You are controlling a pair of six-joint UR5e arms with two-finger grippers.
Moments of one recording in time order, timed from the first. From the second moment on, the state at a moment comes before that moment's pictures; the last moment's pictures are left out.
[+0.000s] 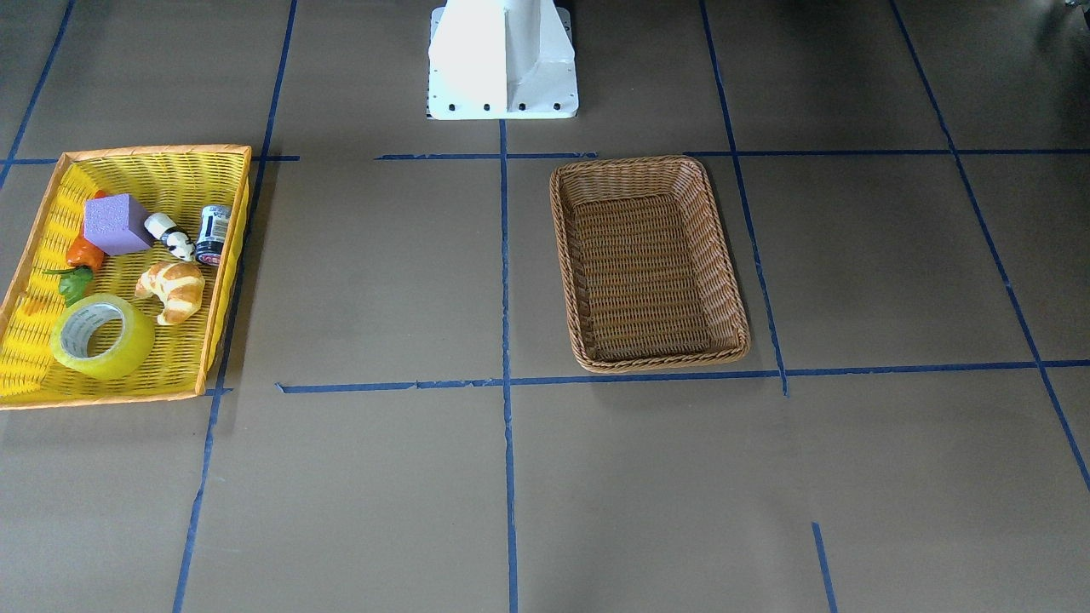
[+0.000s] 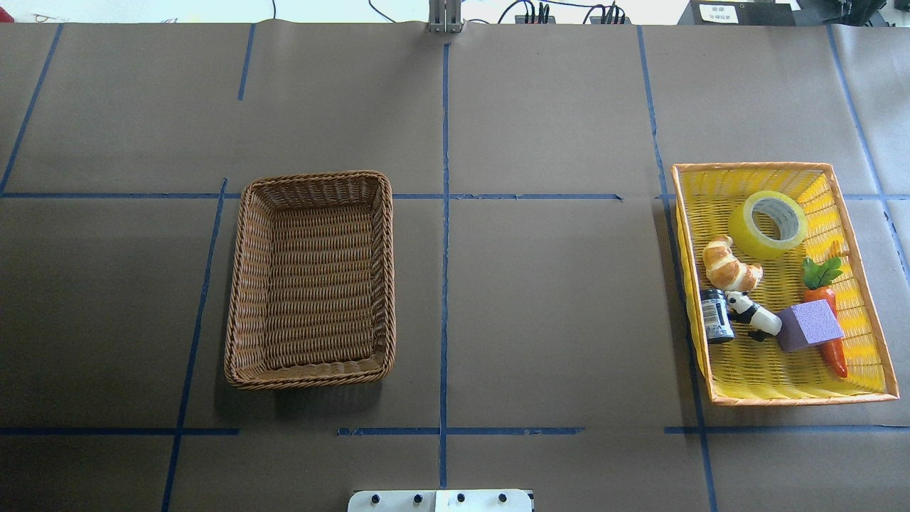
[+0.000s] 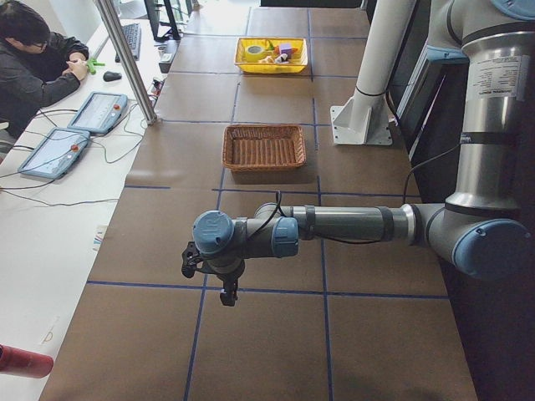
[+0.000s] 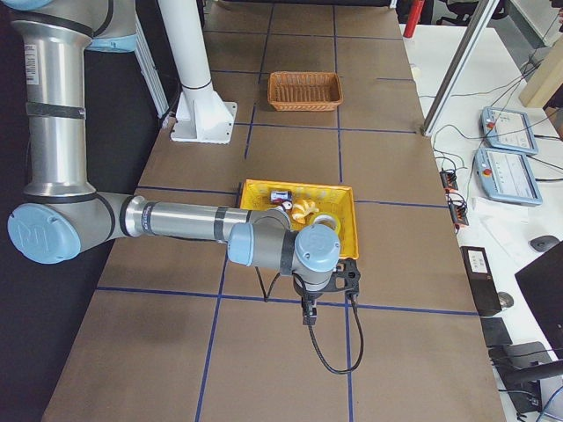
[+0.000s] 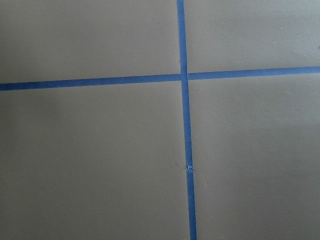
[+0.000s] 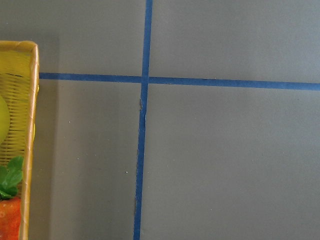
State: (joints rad) left arm -1.59 -1.57 -1.56 -1.51 -2.42 0.13; right arm 1.66 -1.62 1.60 -1.64 2.39 -0.17
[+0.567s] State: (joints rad) left arm -1.59 -1.57 -1.56 -1.52 -2.42 0.13; right arm 1.66 -1.62 1.60 -1.64 2.39 -0.16
